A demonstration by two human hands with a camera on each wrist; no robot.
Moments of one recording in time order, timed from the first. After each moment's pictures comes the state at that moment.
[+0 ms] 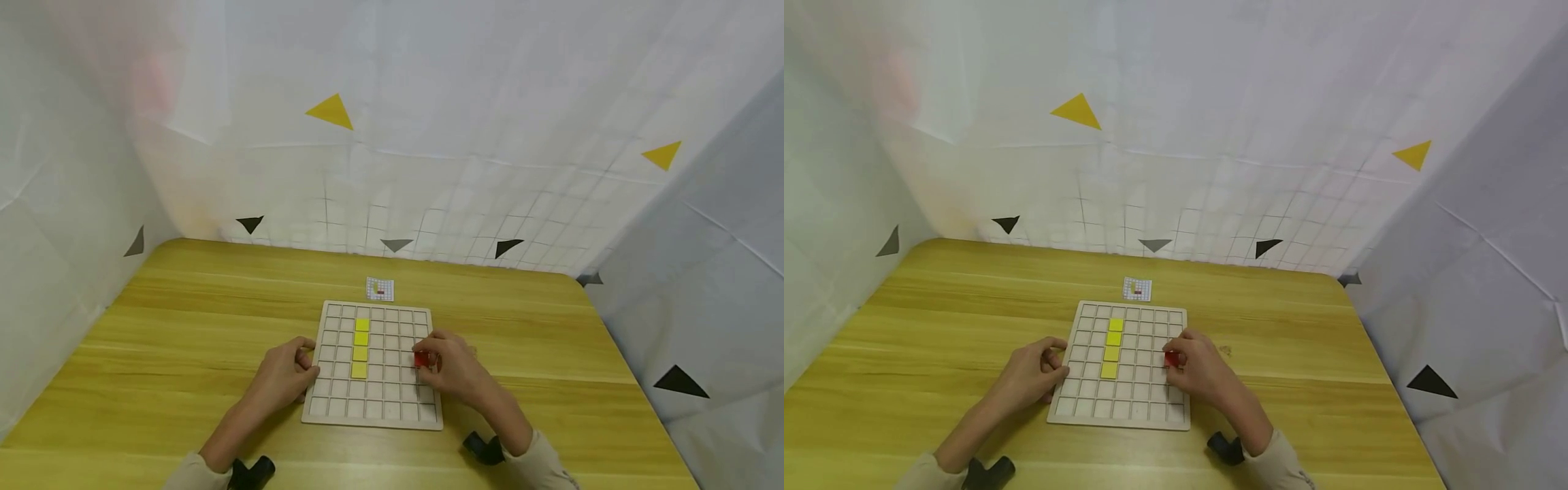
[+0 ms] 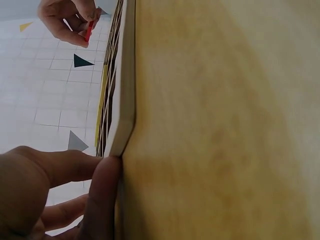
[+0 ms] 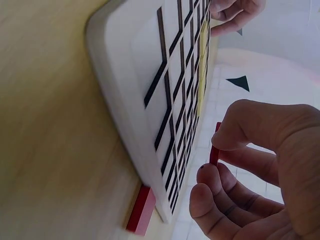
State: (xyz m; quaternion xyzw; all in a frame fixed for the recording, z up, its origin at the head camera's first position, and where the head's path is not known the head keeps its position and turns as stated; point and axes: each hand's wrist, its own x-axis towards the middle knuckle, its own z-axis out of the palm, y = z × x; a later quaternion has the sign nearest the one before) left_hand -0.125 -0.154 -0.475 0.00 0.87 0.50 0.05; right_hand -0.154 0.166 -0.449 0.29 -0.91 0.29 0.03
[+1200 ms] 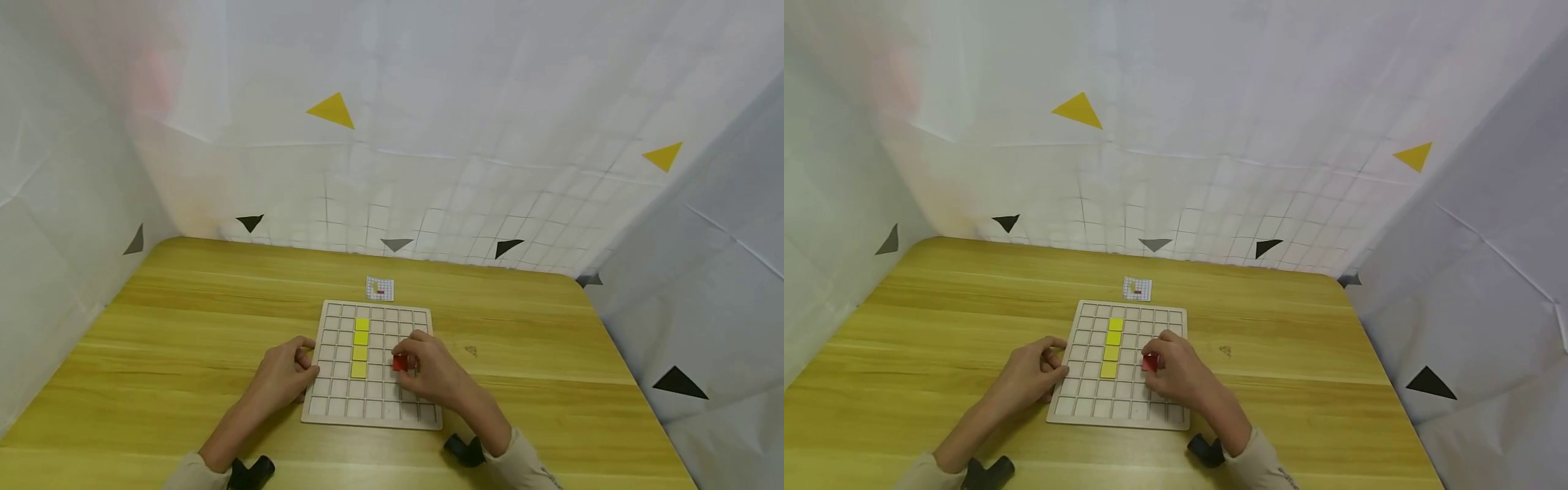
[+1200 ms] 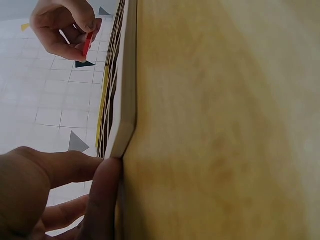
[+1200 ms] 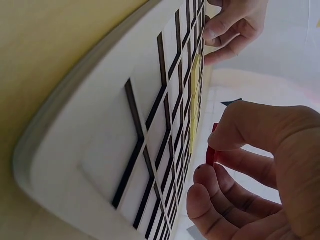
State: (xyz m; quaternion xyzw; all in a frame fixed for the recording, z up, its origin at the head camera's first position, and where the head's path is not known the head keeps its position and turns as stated) left_hand -0.125 -0.155 -0.475 0.00 0.86 0.50 0.05; right_hand -0.152 0.135 -0.452 0.33 -0.89 0.31 0.03
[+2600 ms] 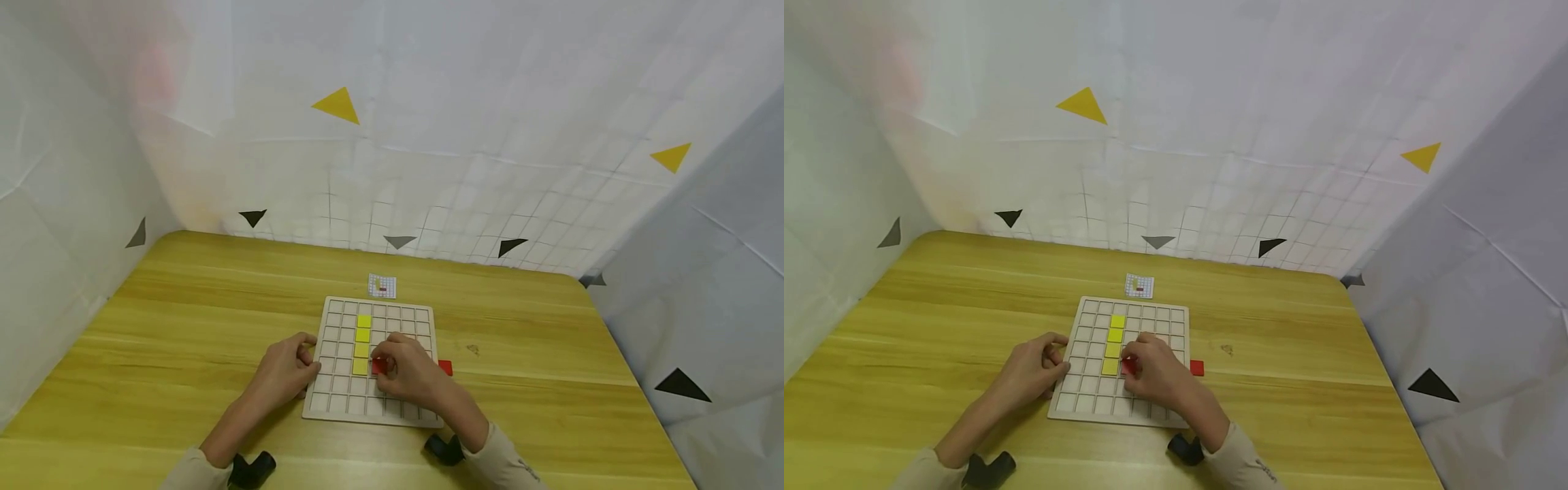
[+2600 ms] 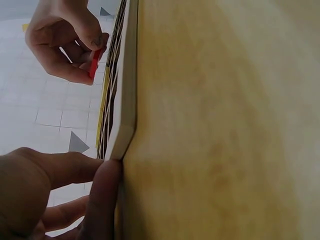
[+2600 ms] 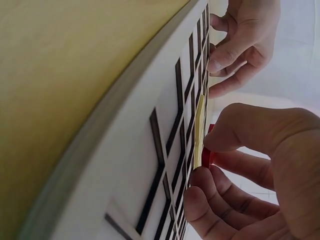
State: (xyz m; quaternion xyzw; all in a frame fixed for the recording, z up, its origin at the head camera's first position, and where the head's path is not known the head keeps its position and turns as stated) left_hand -0.126 -0.156 -0.475 0.01 0.87 0.50 0.04; right_hand -0.152 0.102 -0.456 0.35 -0.89 0.29 -0.01
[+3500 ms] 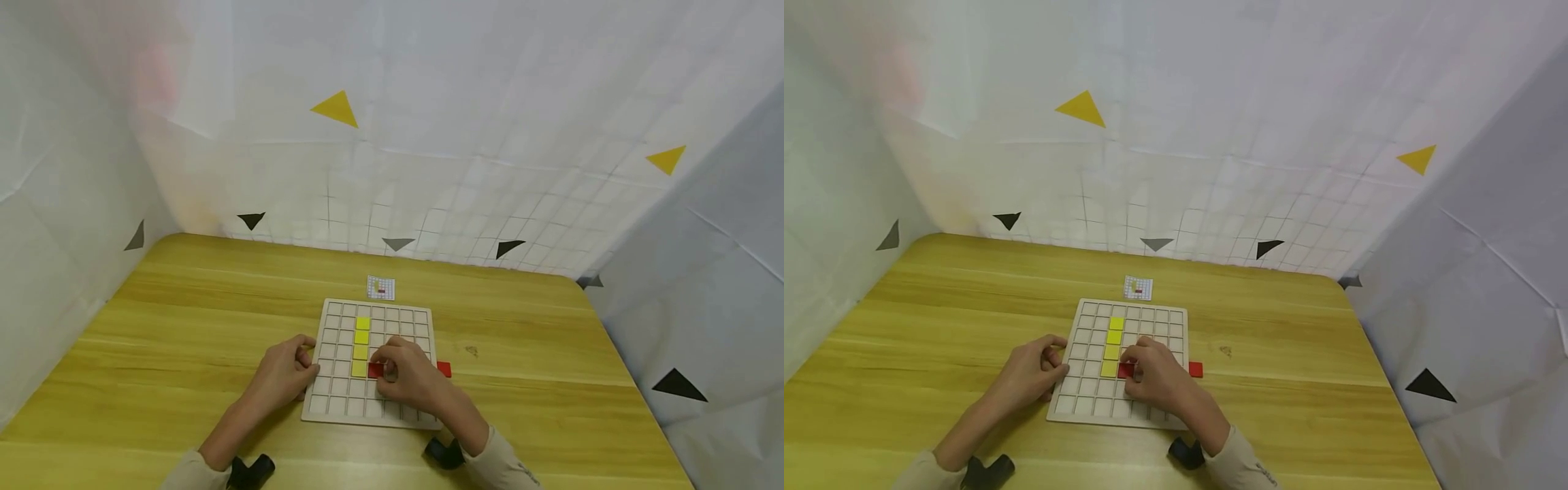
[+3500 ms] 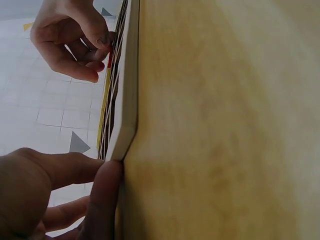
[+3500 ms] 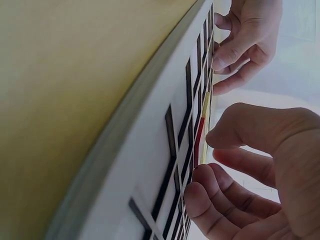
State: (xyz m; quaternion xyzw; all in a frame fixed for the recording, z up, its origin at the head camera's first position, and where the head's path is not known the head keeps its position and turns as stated) left_hand -0.125 -0.155 -0.473 0.00 0.87 0.50 0.04; right_hand -0.150 0.105 -0.459 0.34 -0.89 0.30 -0.02
